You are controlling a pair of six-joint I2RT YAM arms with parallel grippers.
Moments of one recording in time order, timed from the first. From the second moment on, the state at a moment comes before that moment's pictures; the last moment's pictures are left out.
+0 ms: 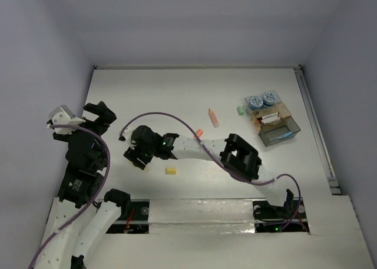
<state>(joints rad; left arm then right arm) -0.34 0.52 0.89 -0.36 -0.78 -0.47 1.19 2.26 1.83 -0.26 -0.10 0.07</state>
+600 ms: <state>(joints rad) -0.34 0.52 0.84 -0.34 -0.75 -0.45 1.23 2.45 2.07 -0.45 -0.01 0.06</state>
